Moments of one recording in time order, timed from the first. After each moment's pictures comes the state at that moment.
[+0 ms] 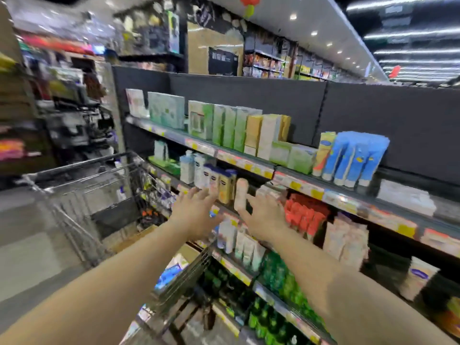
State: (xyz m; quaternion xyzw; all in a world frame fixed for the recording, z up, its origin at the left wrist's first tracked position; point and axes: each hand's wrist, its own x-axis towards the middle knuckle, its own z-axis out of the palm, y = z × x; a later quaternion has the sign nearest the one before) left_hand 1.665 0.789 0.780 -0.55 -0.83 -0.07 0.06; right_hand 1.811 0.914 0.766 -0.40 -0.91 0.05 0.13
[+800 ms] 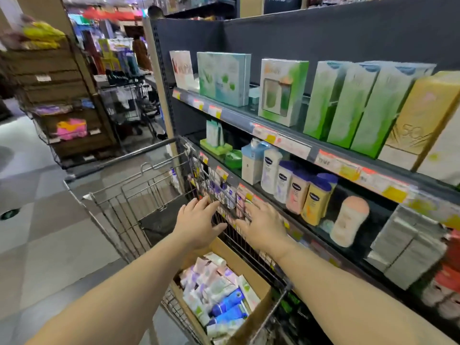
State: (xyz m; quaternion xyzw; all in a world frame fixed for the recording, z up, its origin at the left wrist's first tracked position) left_hand 1.324 0.892 0.667 -0.43 -0.90 -0.05 -0.03; right_hand 1.450 1.024 0.654 -0.32 -0.93 0.18 0.08
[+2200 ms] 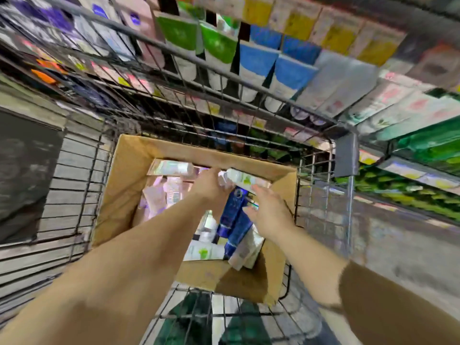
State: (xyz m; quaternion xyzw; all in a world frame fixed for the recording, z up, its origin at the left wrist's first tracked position) left_hand 1.232 1.017 0.266 -0.48 -0.75 -0.01 -0.45; right_hand 1.387 1.001 0.302 -0.63 -0.65 0.40 -0.14
